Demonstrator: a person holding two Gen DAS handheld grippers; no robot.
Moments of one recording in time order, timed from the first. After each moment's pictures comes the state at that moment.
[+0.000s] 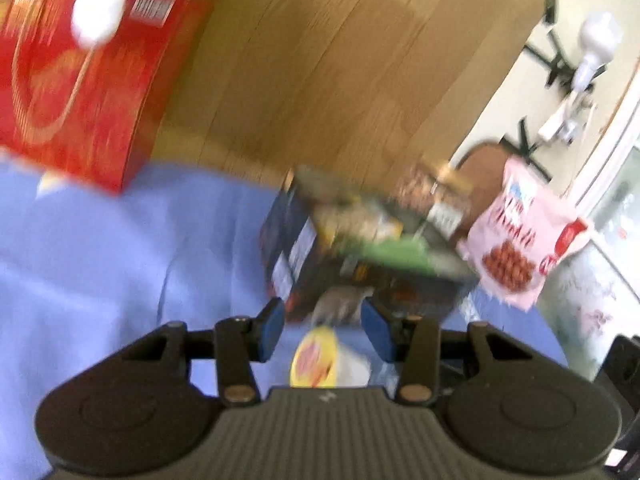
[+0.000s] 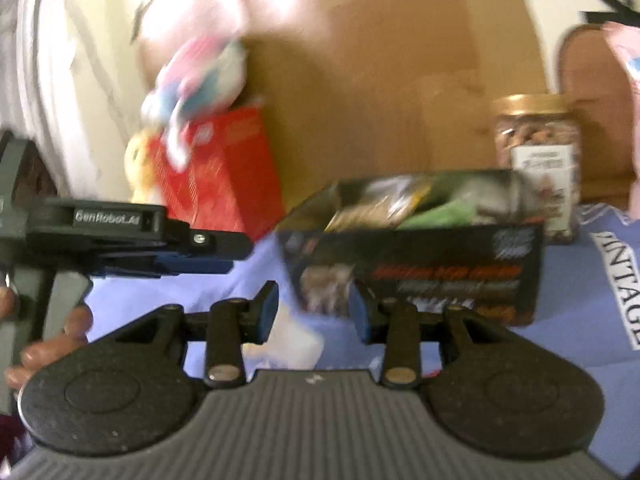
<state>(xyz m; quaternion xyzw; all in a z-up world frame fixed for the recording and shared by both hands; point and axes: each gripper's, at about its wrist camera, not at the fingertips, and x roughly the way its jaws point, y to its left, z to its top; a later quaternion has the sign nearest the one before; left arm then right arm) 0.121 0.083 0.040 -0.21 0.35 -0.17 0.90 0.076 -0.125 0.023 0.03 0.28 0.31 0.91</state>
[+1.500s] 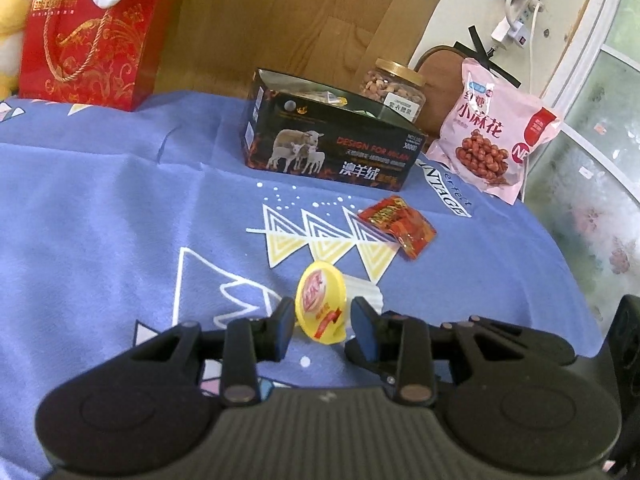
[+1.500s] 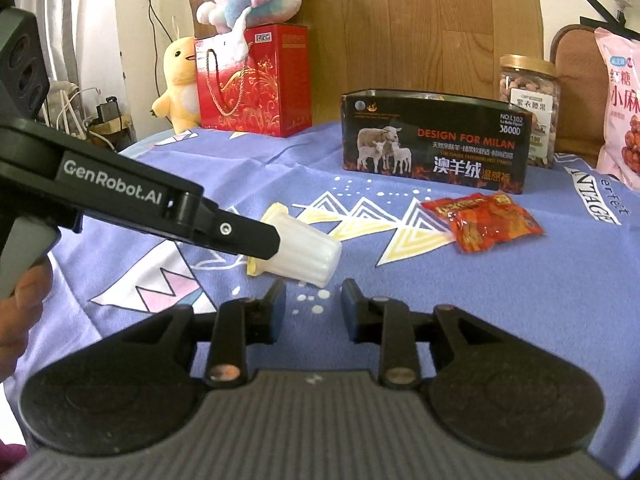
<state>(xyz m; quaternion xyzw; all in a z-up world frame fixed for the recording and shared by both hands) -0.014 0.041 0.030 -0.13 0.38 -0.18 0.90 -0.049 -0.115 0.007 -0.02 0.30 0.27 0.91</state>
